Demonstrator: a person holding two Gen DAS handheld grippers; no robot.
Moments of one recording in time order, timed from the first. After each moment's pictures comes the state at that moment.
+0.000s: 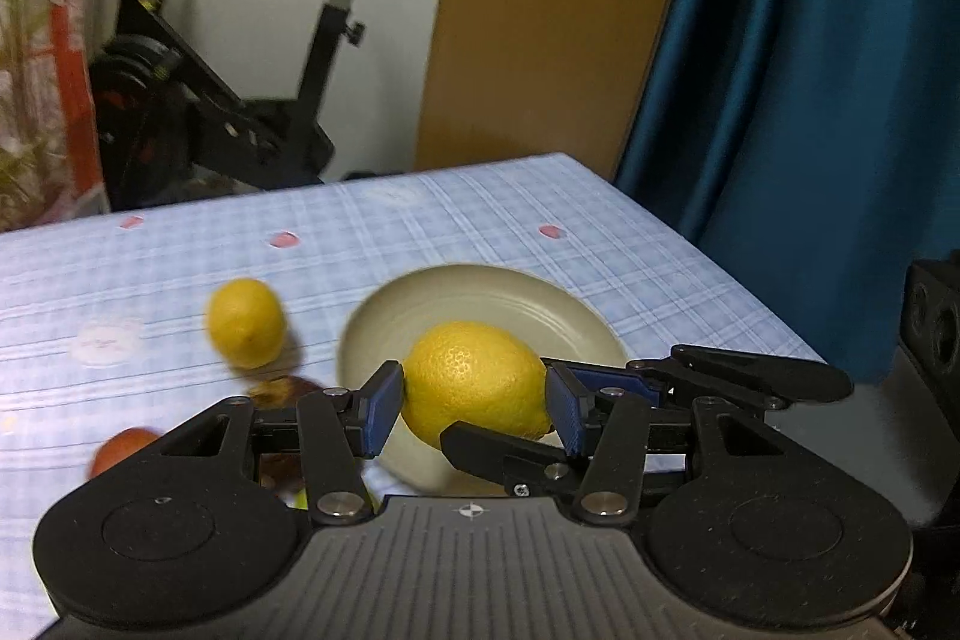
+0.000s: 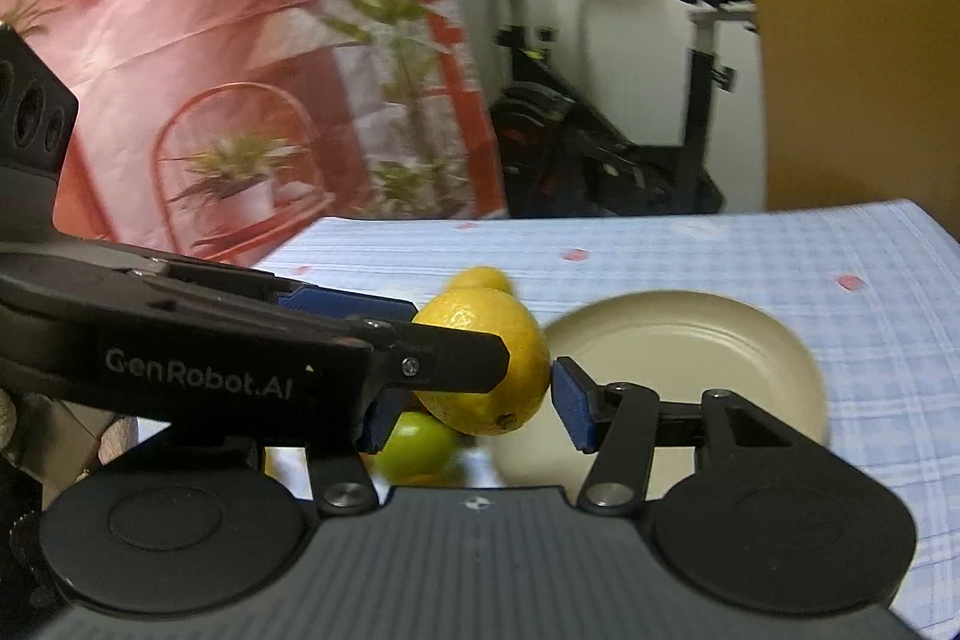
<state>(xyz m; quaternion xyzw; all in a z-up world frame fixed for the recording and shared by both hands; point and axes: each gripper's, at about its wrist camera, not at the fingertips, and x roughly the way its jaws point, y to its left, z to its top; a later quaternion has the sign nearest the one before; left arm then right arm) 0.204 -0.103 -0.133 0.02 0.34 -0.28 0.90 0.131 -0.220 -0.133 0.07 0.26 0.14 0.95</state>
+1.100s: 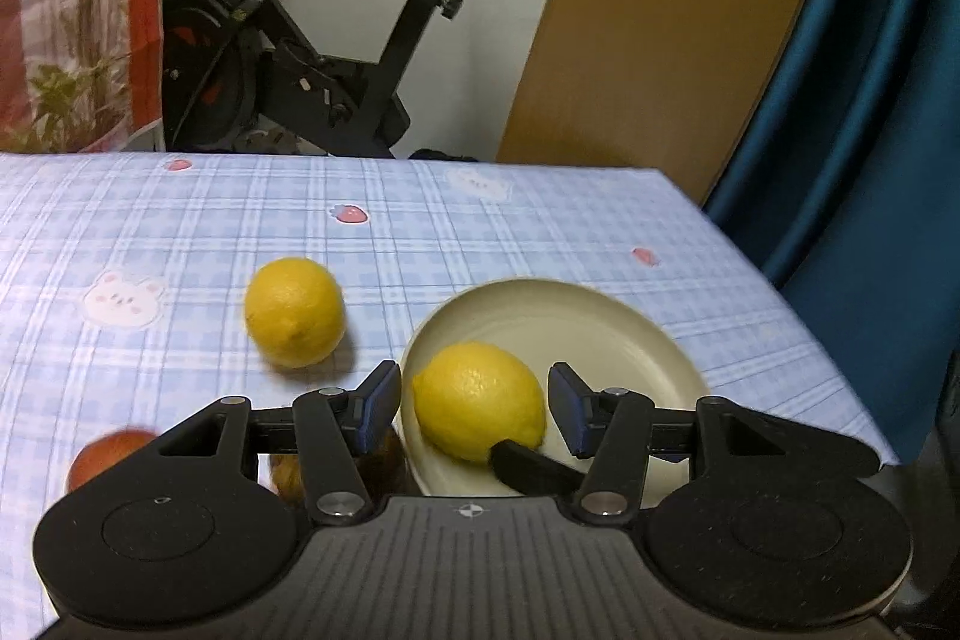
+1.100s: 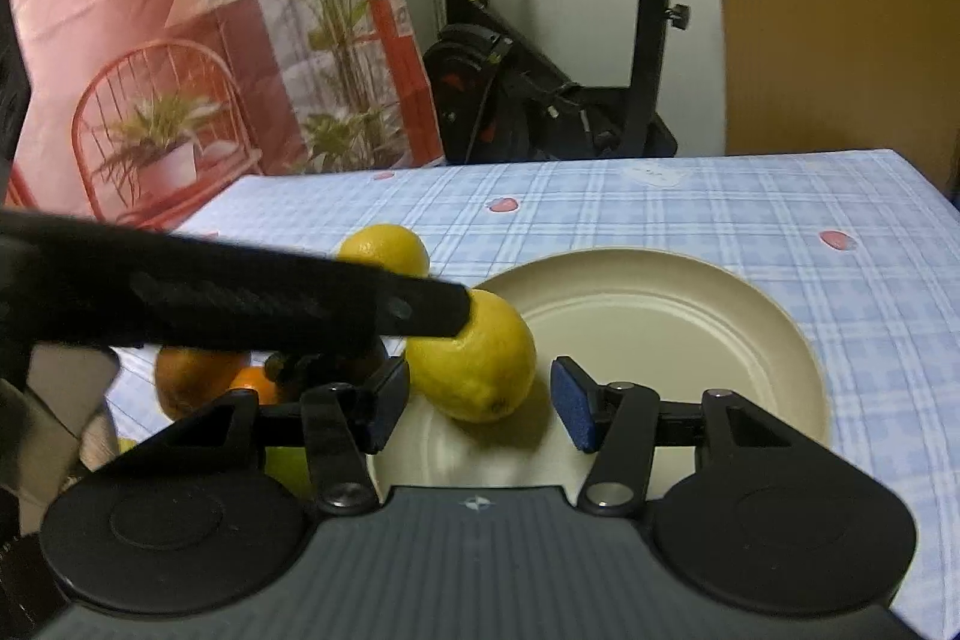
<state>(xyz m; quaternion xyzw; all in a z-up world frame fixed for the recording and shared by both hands) 0.244 -0.083 -0.151 -0.05 0.36 -0.21 0.91 0.174 -0.230 -0.160 0.07 0.30 0.10 0.95</state>
